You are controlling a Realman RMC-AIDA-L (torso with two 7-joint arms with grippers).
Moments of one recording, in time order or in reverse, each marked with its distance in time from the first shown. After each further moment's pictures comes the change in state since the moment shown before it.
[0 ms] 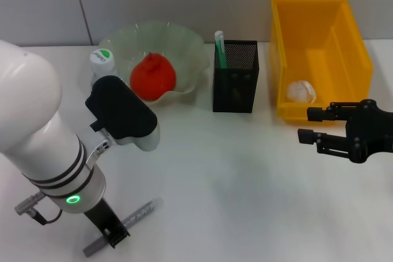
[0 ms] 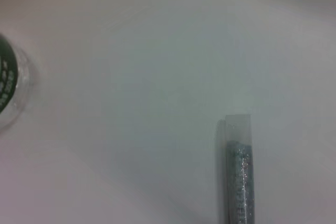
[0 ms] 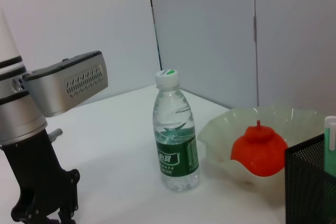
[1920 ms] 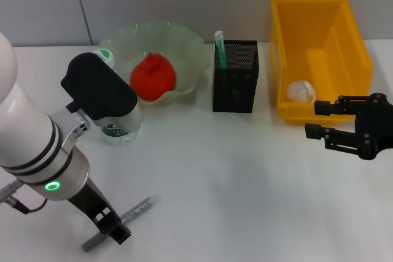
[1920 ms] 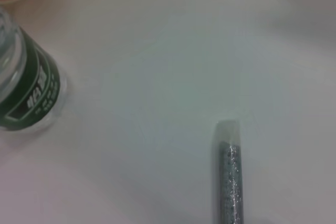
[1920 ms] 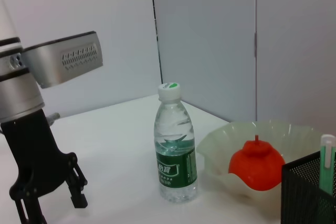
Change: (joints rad) left arm 0.045 0.001 -0.099 0.152 0.002 0.096 0.037; right arm -0.030 -0.003 -0.002 -0.056 0.037 -0.023 -0.003
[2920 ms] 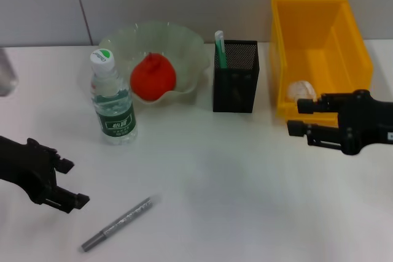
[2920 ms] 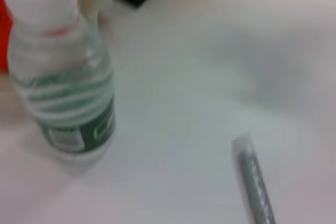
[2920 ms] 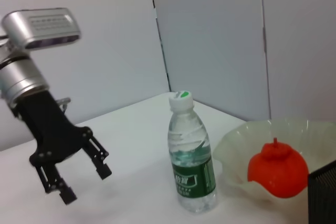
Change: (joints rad) left arm 0.004 0.013 -0.717 -0.151 -0.171 0.130 0.767; right arm -0.037 0.031 -0.113 -0.177 0.003 0.034 0.217
